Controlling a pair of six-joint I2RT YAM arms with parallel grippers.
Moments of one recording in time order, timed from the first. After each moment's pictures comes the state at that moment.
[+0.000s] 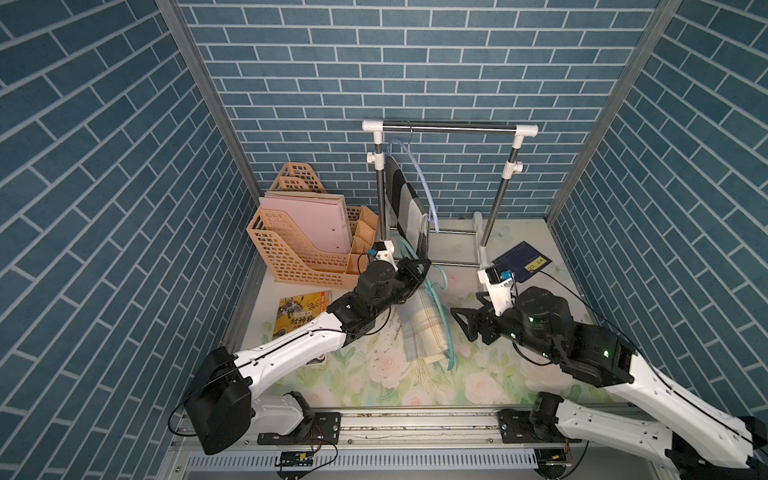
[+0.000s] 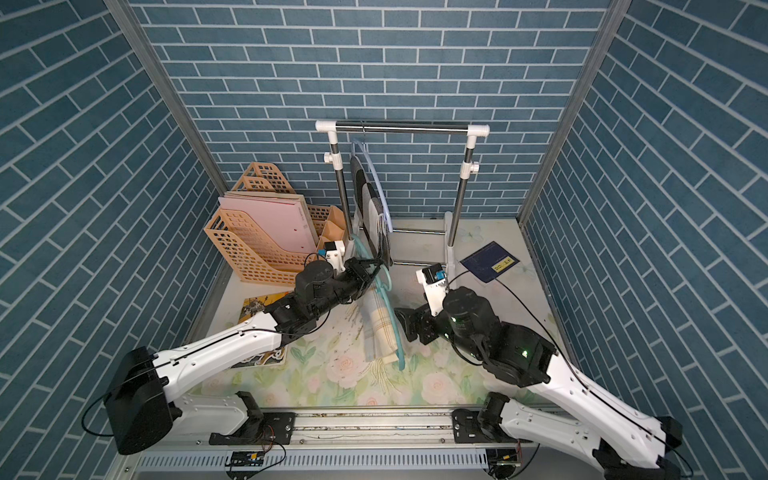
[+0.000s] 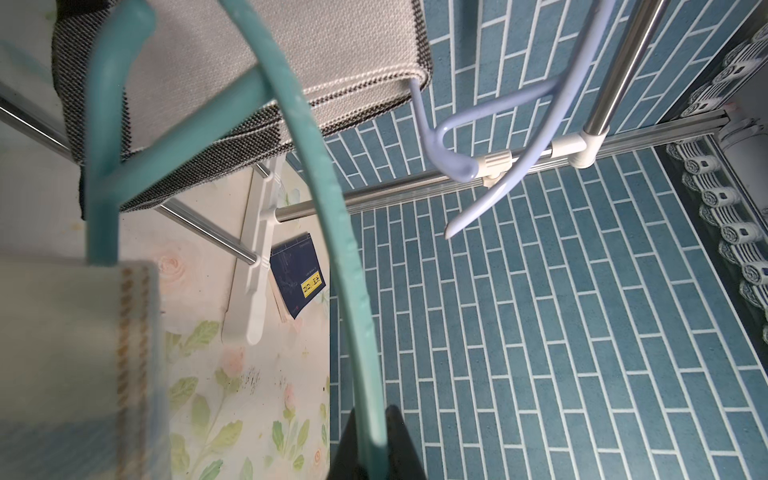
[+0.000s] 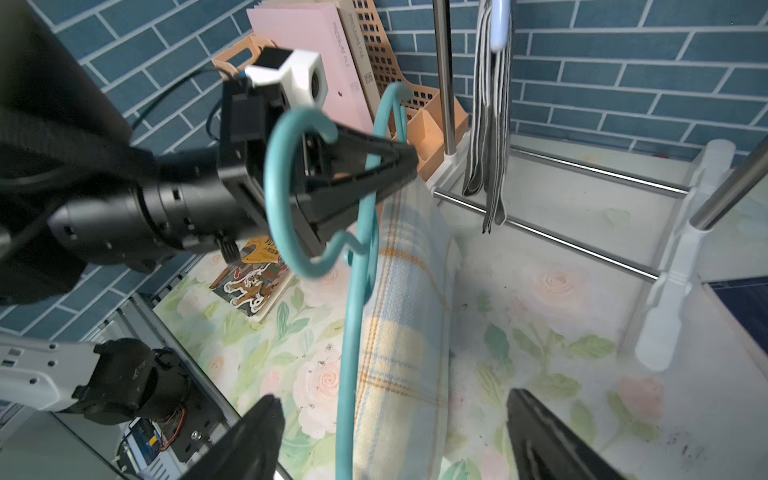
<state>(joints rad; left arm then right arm) -0.83 1.32 0.94 0.24 -0.04 -1.35 1.05 0.78 0.97 -0.67 0.18 0.37</state>
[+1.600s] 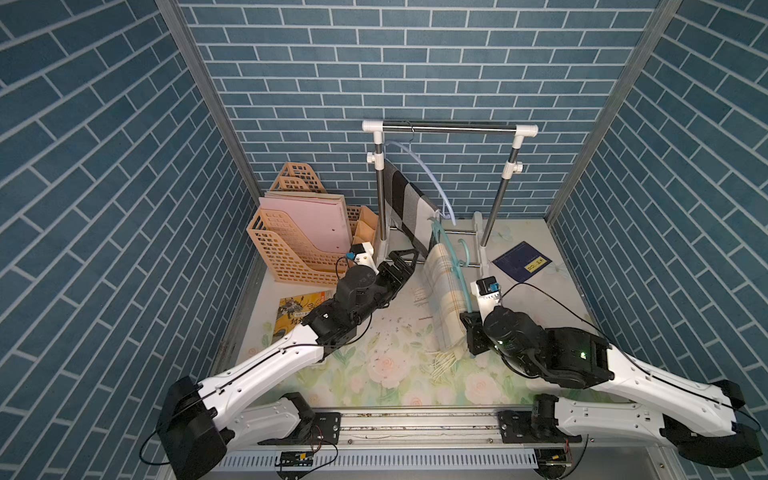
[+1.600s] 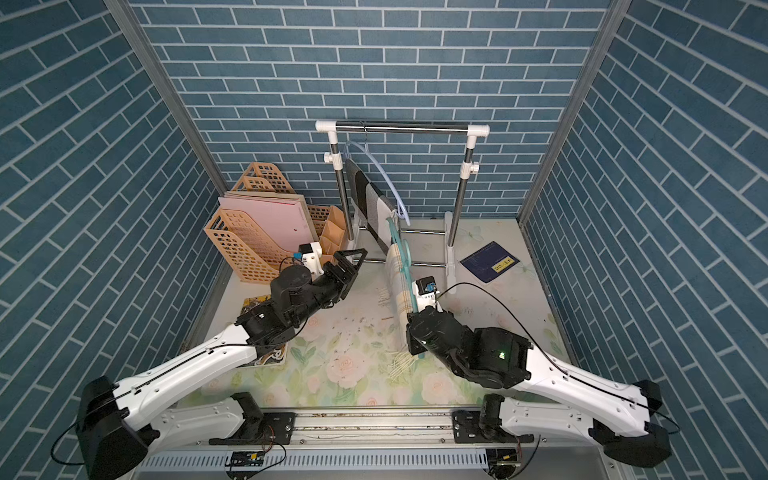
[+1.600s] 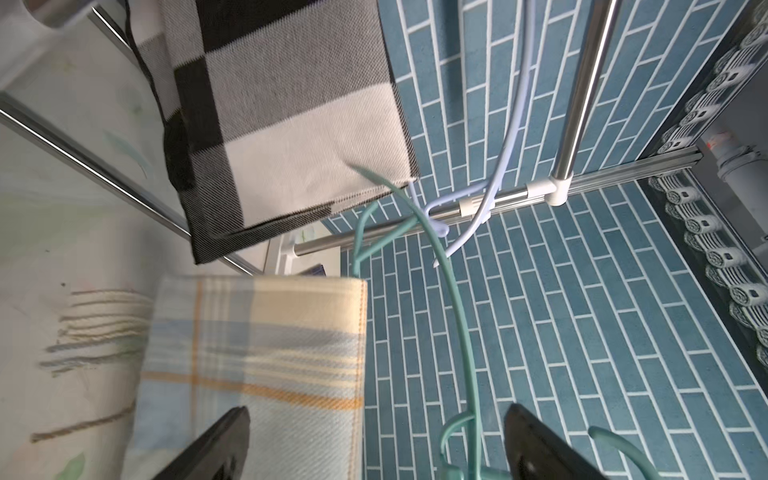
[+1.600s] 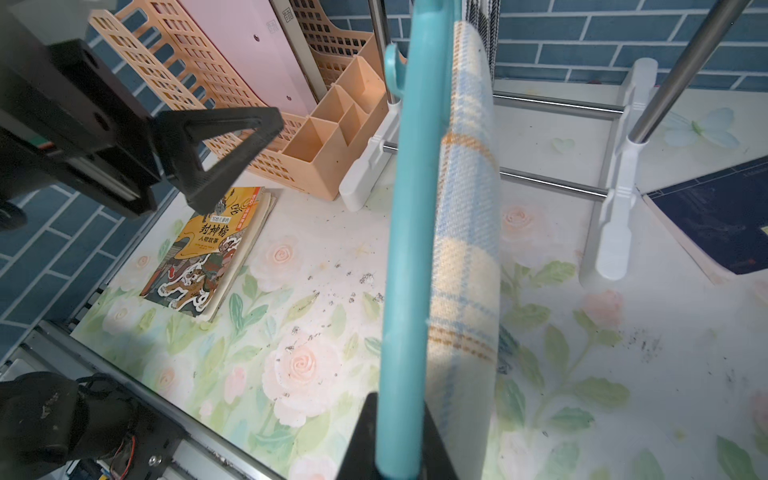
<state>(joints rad) -0.80 1.11 0.89 0.09 -0.14 -1.29 1.27 0.92 1.13 -0.93 0.52 0.67</state>
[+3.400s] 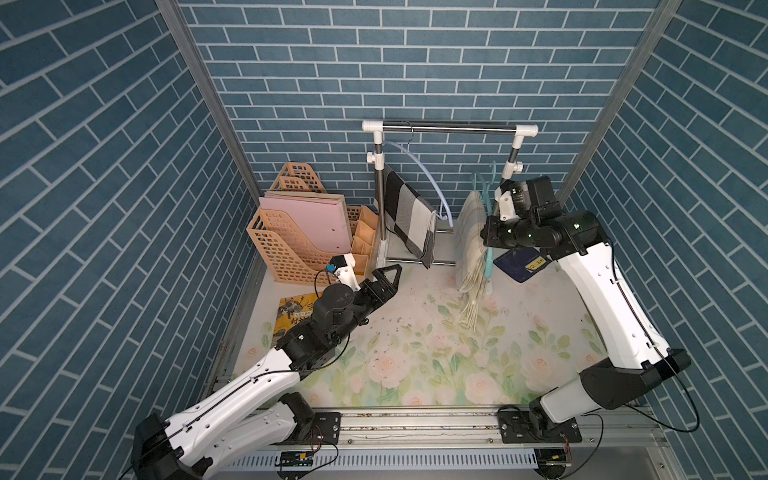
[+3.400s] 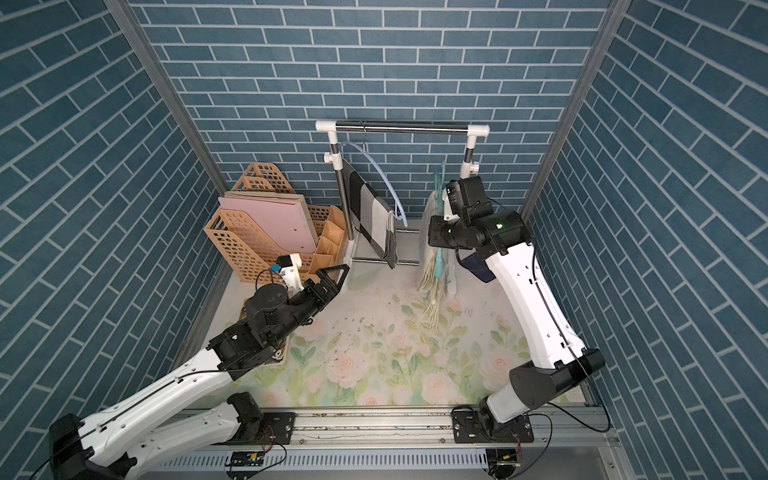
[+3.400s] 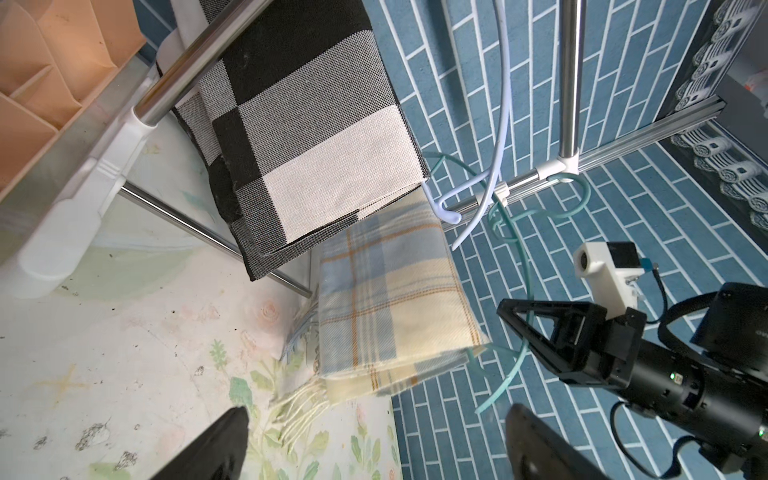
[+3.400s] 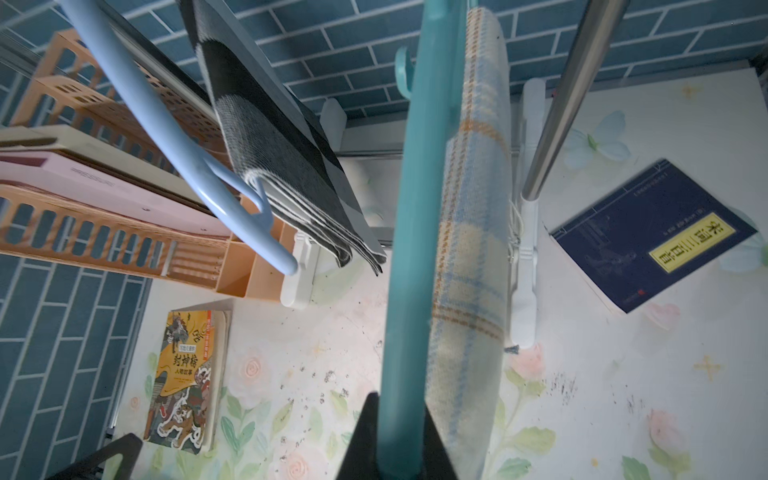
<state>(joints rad) -0.79 0.90 0.74 0.01 -0.16 -1.11 0.48 1.55 2.01 -1.20 -0.02 0.39</state>
